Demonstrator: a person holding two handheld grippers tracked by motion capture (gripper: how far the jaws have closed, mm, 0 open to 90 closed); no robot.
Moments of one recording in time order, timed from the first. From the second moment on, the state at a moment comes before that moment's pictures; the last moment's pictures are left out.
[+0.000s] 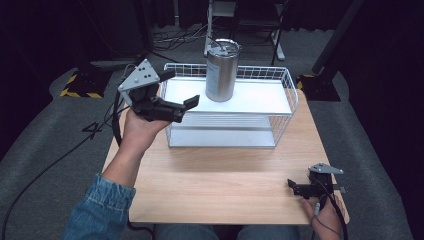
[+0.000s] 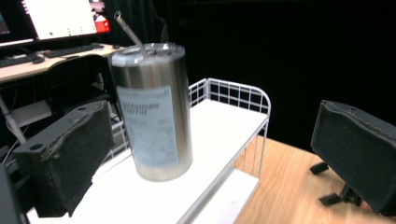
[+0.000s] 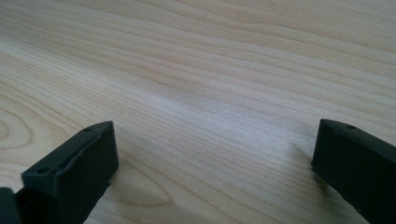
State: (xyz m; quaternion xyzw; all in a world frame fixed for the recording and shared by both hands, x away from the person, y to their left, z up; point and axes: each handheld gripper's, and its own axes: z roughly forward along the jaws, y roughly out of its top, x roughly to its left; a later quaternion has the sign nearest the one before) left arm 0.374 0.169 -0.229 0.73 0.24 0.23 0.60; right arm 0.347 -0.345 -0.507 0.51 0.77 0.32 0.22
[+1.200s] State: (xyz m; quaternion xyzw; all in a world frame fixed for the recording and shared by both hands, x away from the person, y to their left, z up) left arm 0.310 0.223 -0.364 0.77 0.26 0.19 0.55; right arm 0.348 -0.344 -0.507 0.50 0.77 0.32 0.22
